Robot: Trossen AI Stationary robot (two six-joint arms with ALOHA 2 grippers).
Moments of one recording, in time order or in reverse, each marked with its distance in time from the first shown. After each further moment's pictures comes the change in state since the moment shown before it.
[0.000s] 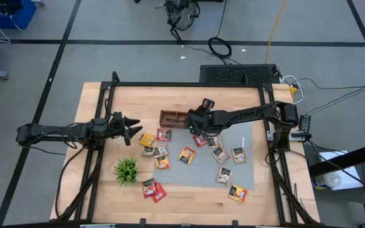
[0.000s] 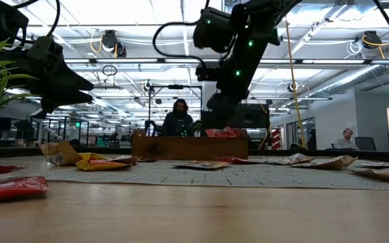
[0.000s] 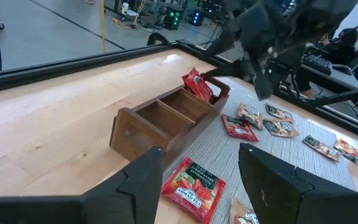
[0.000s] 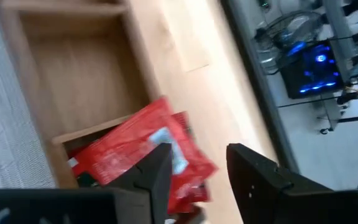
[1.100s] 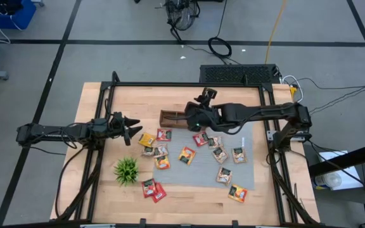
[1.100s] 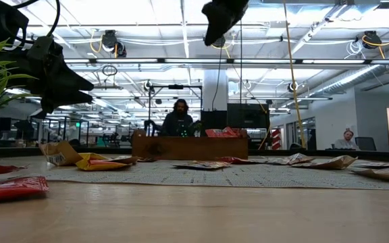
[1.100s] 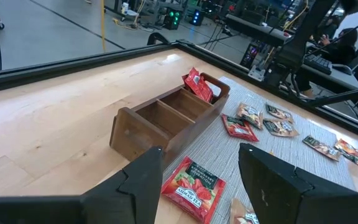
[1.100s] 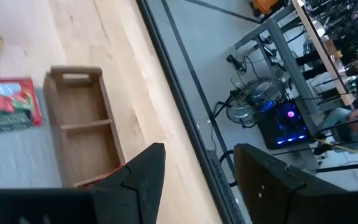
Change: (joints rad) left arm 0.000 0.000 0.000 0.000 0.000 0.000; right arm 0.130 -0.130 0.394 -0.311 0.087 -0.094
